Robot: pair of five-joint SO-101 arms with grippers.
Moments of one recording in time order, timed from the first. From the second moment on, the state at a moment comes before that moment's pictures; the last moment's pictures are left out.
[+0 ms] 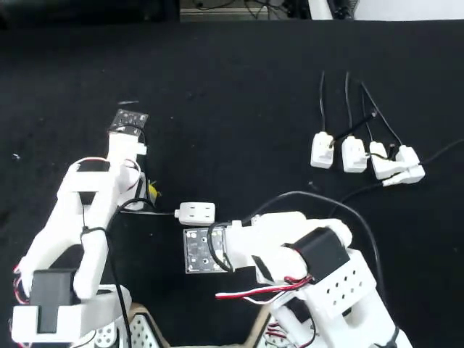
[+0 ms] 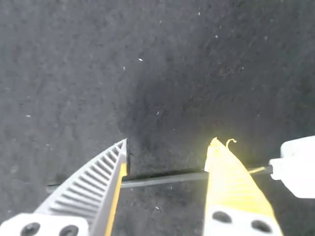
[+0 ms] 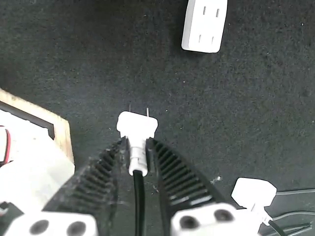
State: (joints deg) left arm -6.8 -13.1 47.6 45.3 -16.0; right arm -32.2 -59.9 45.1 96.6 63.3
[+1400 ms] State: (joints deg) left arm -28.7 -41.1 63.3 68.4 -29.5; right arm -32.2 -34.9 32.2 91.4 81.0
